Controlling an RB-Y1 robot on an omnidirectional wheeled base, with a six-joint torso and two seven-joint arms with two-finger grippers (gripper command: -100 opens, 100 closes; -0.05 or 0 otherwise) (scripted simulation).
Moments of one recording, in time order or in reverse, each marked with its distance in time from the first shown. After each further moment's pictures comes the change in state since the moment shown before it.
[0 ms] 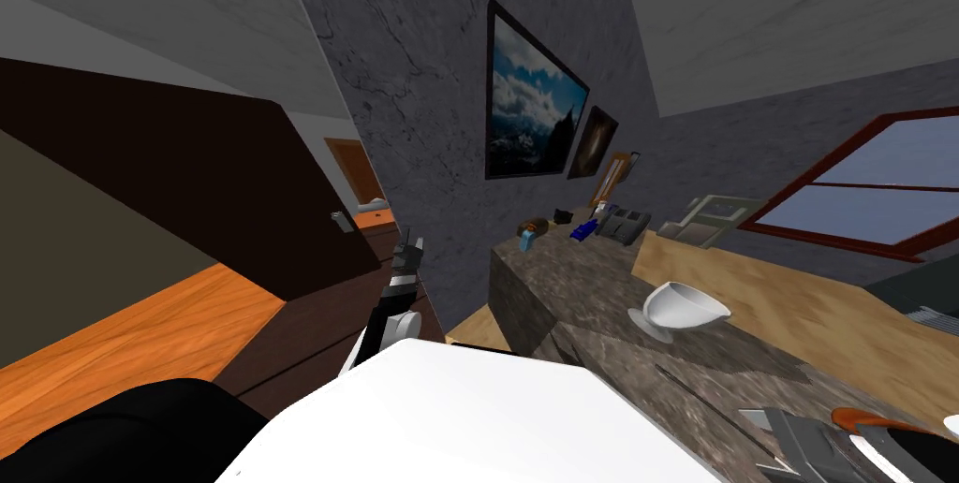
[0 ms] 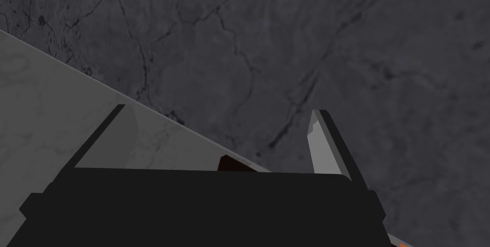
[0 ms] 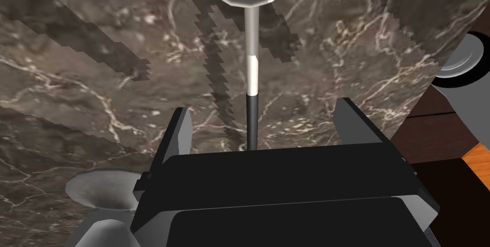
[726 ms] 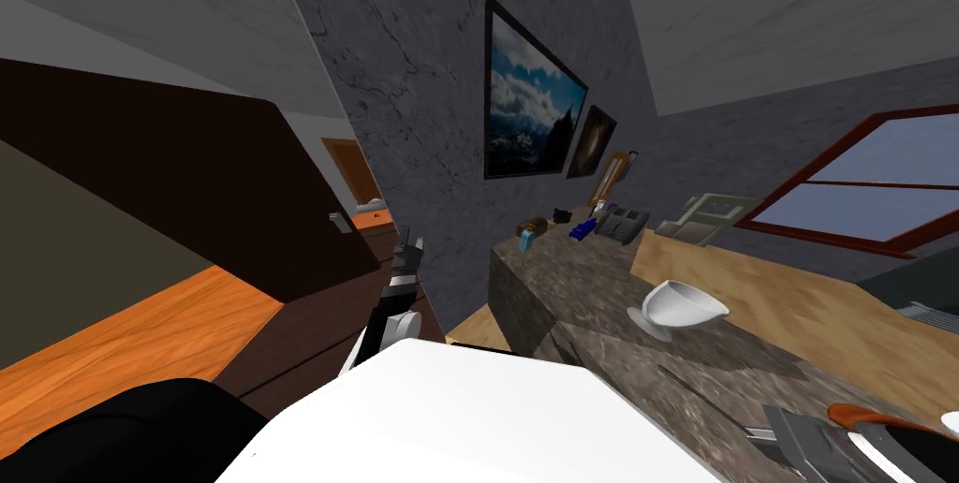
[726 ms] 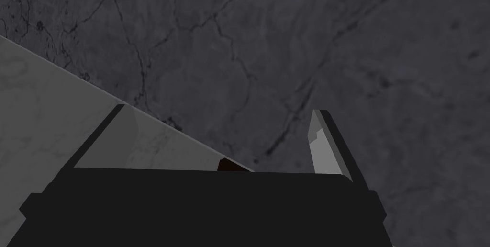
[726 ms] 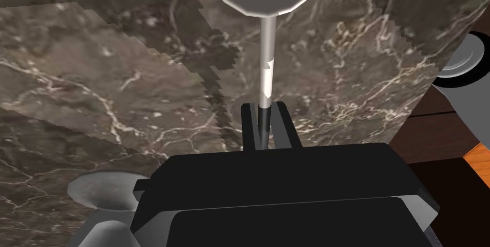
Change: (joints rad) left arm 0.000 0.000 0.000 0.000 0.000 0.000 0.000; right arm -0.003 -0.005 0.000 -0.002 0.001 -0.001 -0.002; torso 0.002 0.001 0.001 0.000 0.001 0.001
